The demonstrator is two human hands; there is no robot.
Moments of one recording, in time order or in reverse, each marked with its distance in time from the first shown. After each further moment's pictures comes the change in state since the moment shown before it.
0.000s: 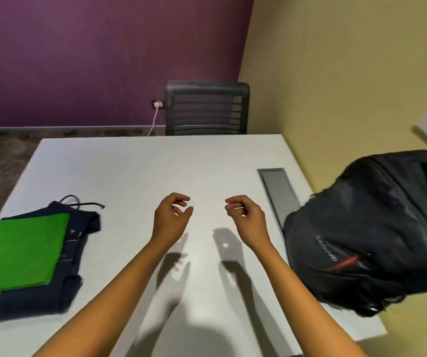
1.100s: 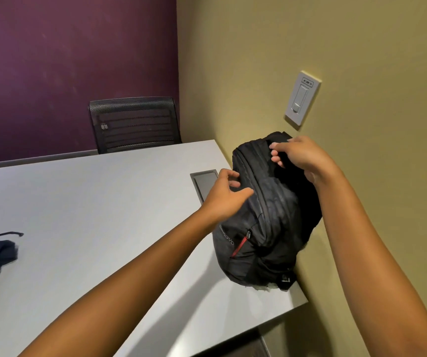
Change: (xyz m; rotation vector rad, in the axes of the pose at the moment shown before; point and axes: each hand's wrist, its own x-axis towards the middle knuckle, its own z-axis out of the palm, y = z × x) left_hand -0.125 0.223 0.228 -0.118 -0.593 0.052; right_hand -0.003 -0.091 -0.339 0.027 0.207 0.252
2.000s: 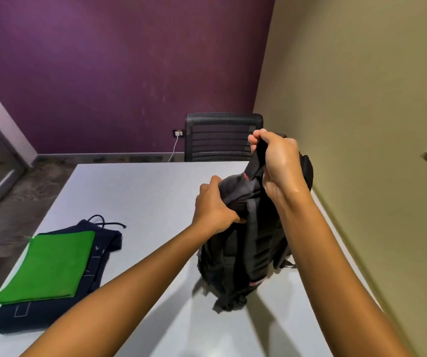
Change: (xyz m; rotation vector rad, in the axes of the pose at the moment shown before) left_hand -0.031 -0.066 -0.259 0.361 0.433 -0.064; right_hand -0.068 -0.113 0.306 0.605 -0.100 -0.124
